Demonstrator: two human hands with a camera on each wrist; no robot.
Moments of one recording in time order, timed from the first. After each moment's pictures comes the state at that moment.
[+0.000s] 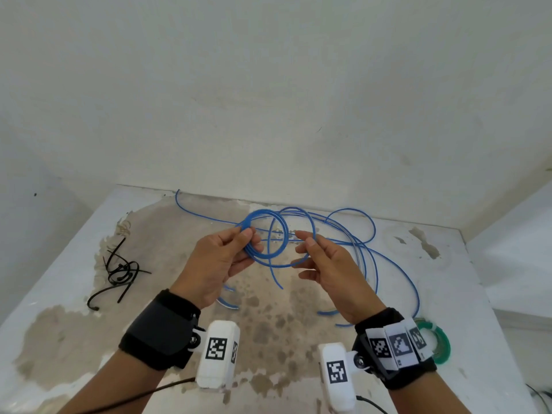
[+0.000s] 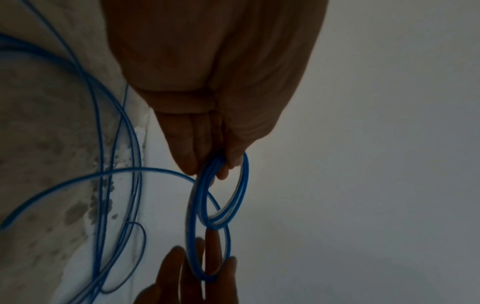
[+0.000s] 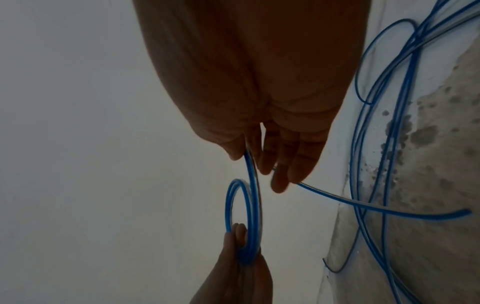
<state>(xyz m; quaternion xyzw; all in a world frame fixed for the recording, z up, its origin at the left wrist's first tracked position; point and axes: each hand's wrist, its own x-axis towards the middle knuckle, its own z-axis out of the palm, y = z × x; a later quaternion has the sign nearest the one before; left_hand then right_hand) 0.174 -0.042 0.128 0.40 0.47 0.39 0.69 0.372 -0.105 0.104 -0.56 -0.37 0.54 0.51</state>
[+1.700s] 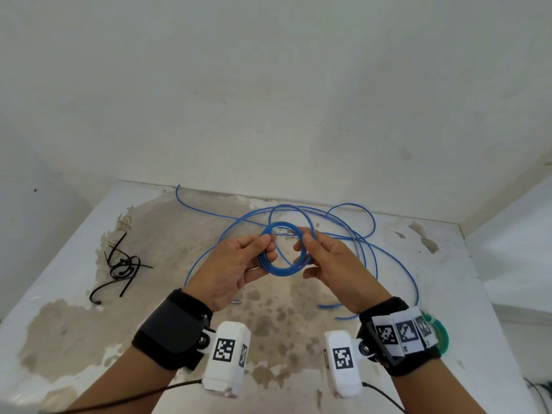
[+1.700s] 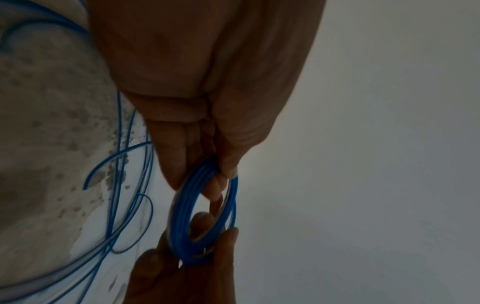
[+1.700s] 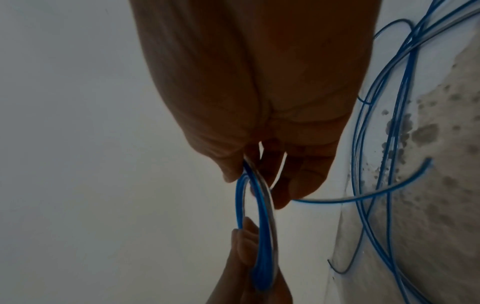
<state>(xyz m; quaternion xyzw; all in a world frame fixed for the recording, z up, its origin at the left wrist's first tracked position) 0.185 -0.056 0.123 0.37 0.43 0.33 0.76 0.374 -0.109 0.114 -0.56 -0.41 0.55 0.46</state>
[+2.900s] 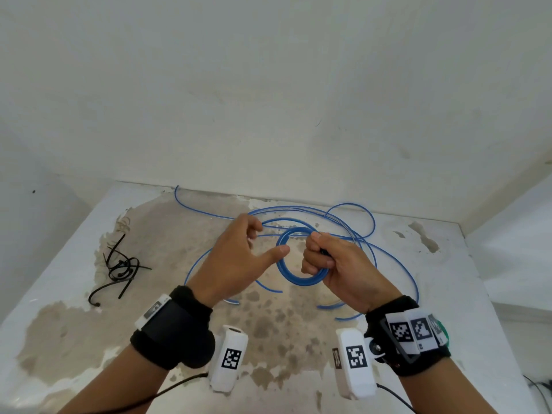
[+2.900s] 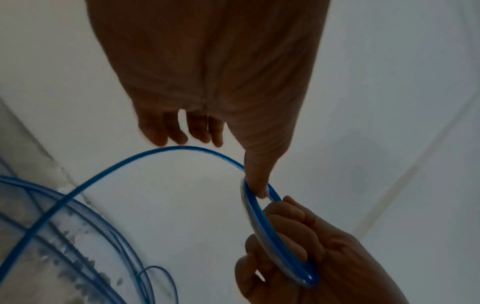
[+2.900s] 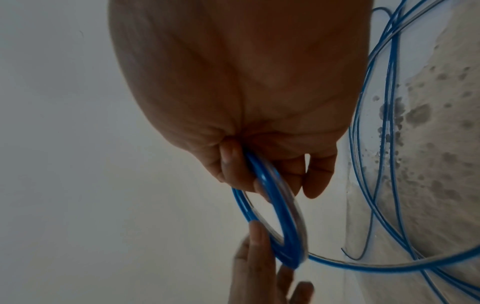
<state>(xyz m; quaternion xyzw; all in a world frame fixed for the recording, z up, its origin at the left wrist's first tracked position) 0.186 -0.050 0.128 0.71 0.52 0.27 0.38 0.384 -0.111 0.130 -0.45 -0.36 0.65 0.50</state>
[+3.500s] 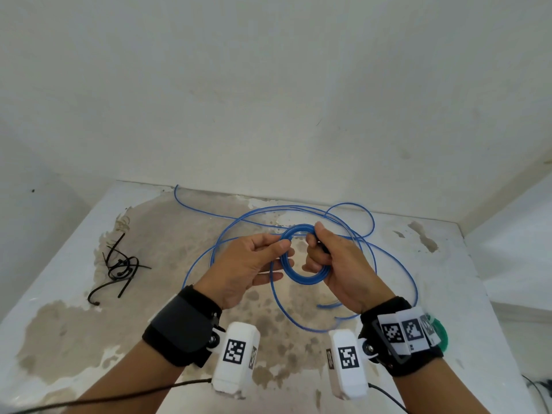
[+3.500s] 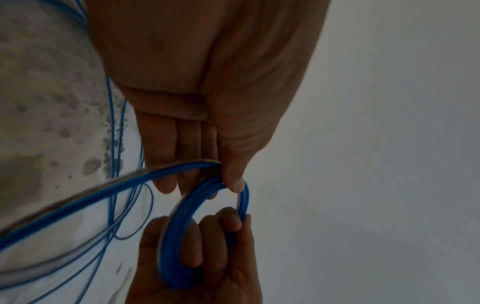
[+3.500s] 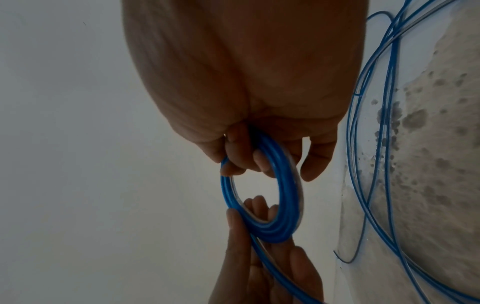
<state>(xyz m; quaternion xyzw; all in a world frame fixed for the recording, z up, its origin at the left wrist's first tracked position) 0.200 -0.060 0.130 0.47 0.45 0.27 0.71 0.379 -0.110 0.131 -0.52 -0.34 0.60 0.50</state>
